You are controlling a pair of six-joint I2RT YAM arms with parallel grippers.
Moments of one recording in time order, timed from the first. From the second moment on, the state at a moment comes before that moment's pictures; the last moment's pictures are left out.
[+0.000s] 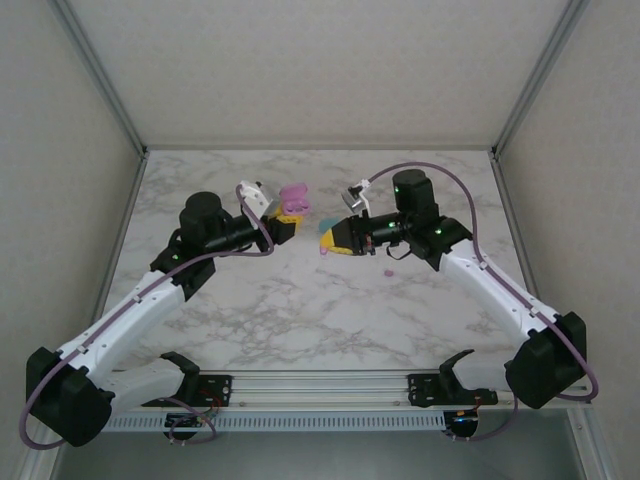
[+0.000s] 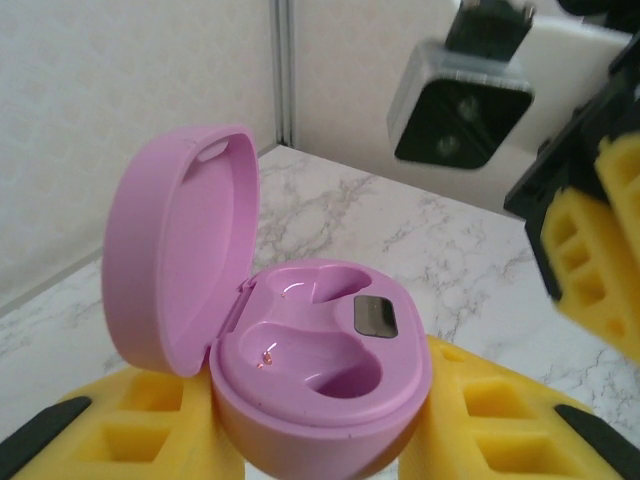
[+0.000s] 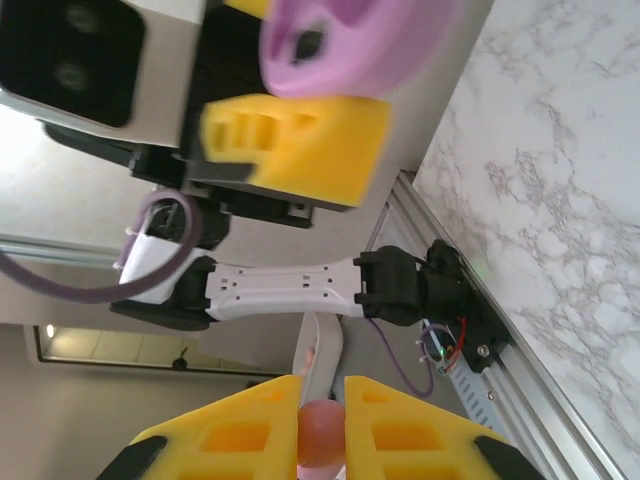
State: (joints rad) left arm -0.52 1.09 0.87 0.05 0.52 0.07; right arm 0.54 1.29 1.12 -0.28 -1.16 0.84
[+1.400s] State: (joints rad) left arm -0.56 1.11 0.85 0.07 0.56 0.14; right arm 0.55 1.39 1.27 -0.17 -0.95 1.05
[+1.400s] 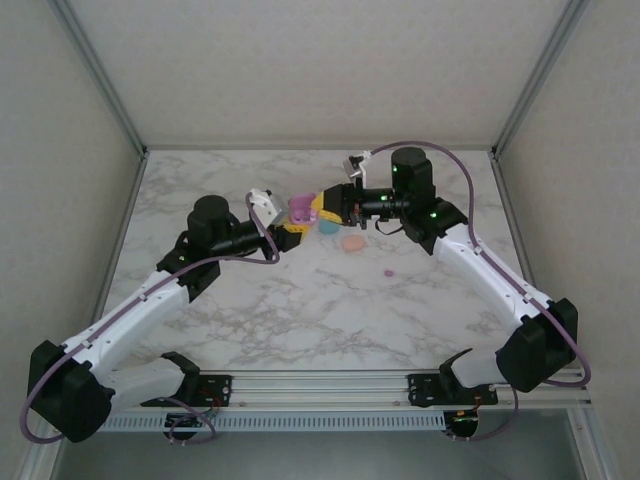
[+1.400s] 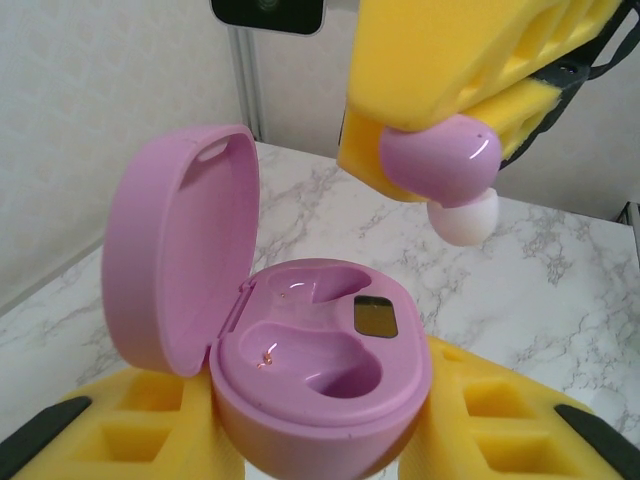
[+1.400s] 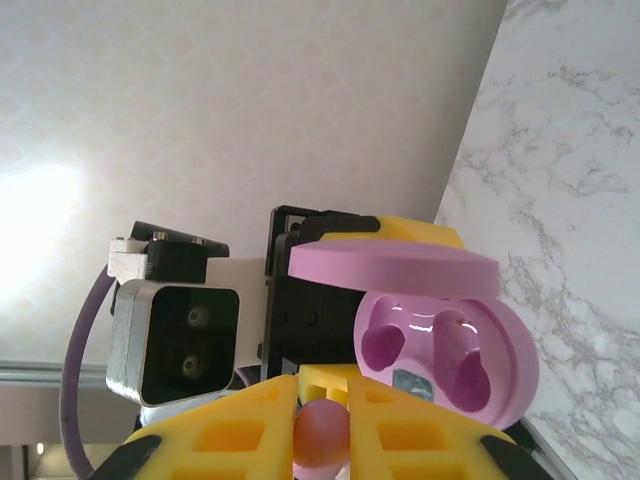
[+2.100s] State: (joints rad) left arm -0.56 1.13 0.85 0.12 0.56 0.10; right arm 0.62 1.40 1.29 -0.19 -0.77 0.98
